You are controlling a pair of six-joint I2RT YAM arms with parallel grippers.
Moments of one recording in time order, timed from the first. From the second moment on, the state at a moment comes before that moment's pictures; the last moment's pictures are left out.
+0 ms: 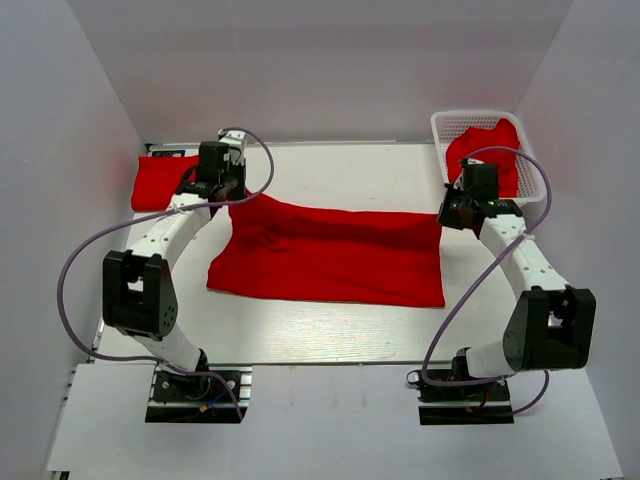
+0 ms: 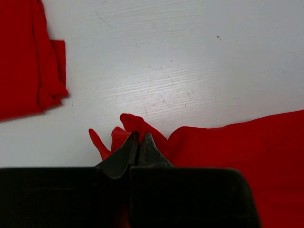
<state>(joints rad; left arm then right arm) -0.19 1.64 1.30 -0.27 0.00 -0.03 0.08 1.41 1.10 -0.51 -0.03 0.26</state>
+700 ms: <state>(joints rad) -0.21 1.32 0.77 -0.36 -0.09 -0.38 0.07 1.33 0.93 -0.54 -0.05 0.26</state>
